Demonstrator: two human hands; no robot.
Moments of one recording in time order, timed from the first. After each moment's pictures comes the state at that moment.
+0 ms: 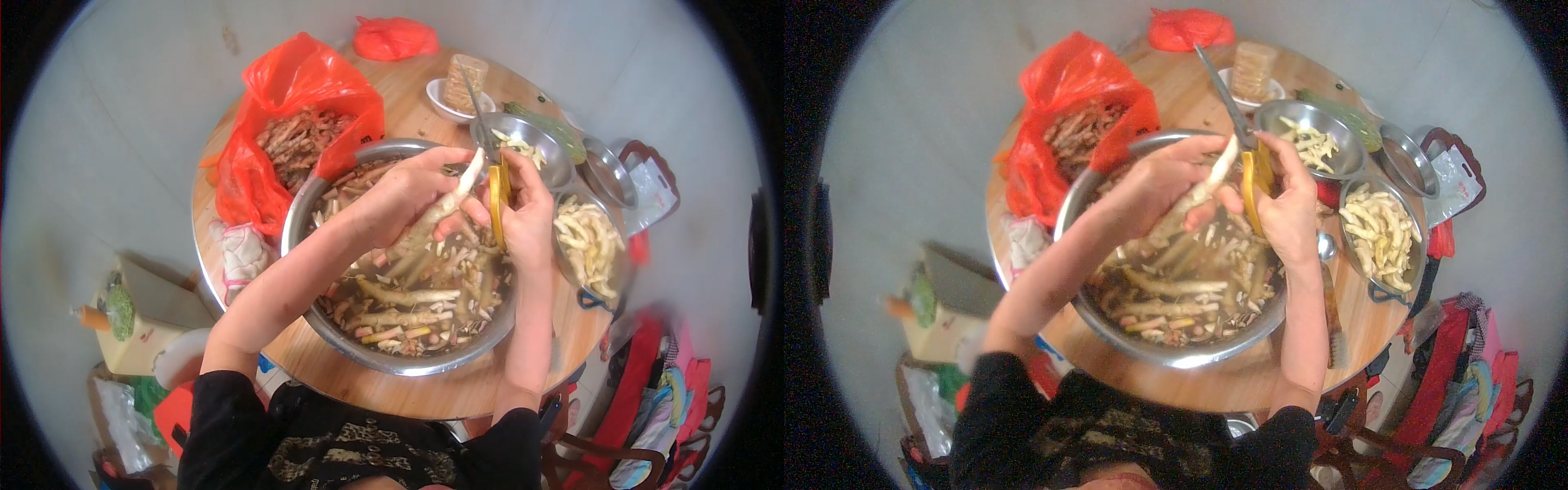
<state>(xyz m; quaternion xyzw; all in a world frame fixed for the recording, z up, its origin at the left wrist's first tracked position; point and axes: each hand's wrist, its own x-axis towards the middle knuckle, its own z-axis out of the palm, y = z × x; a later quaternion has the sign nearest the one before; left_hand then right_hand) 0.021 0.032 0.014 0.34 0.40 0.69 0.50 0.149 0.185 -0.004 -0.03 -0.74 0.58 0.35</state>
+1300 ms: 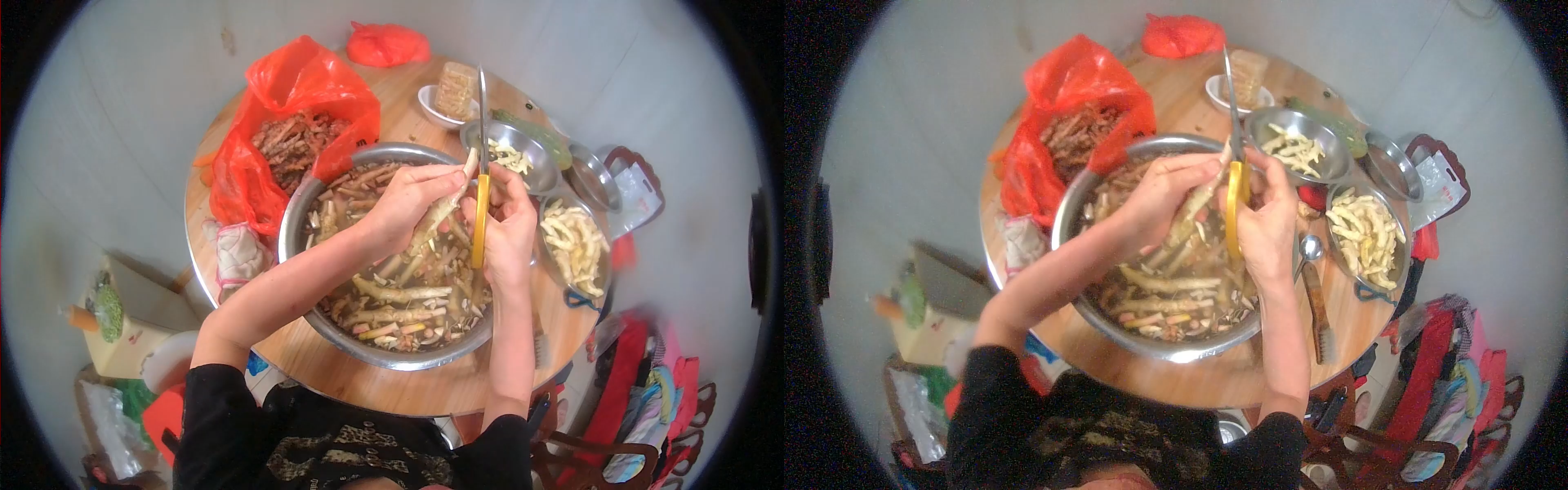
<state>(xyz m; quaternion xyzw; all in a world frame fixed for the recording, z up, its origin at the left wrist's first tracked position) 0.038 0.035 -0.001 0.32 0.40 0.75 0.42 0.157 0.138 0.010 -0.11 -0.66 0.66 0.34</state>
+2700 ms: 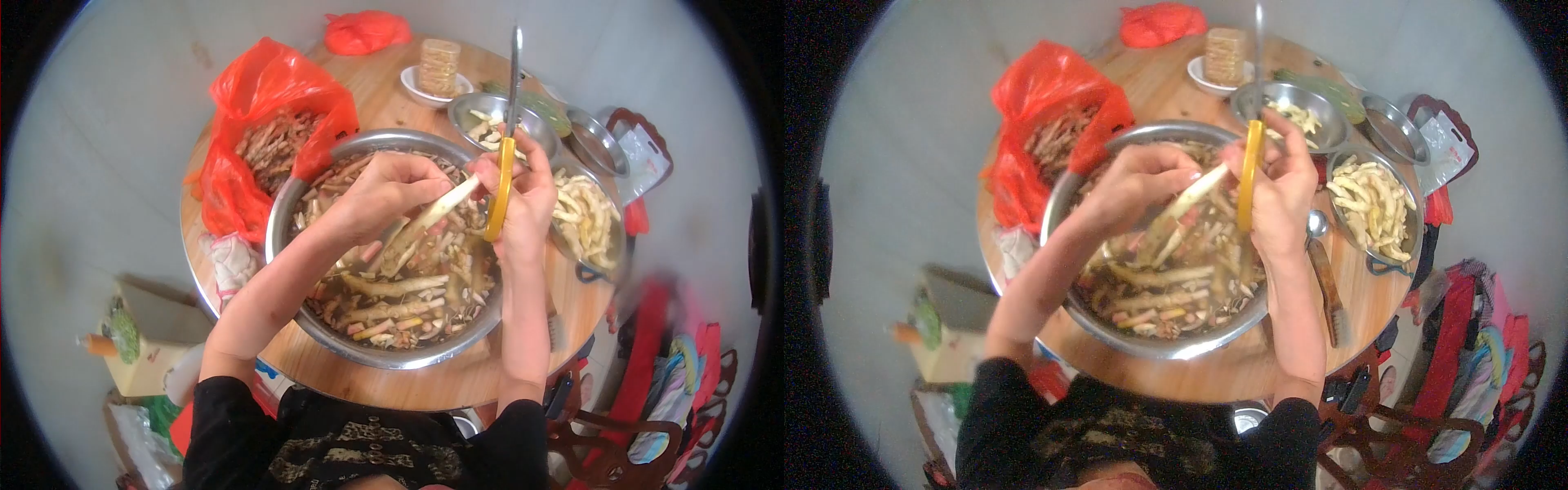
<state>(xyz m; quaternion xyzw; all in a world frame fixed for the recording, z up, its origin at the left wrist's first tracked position) 0.031 0.025 0.011 0.42 0.54 0.61 0.40 0.162 0.163 0.008 -0.08 -0.57 0.69 0.43</state>
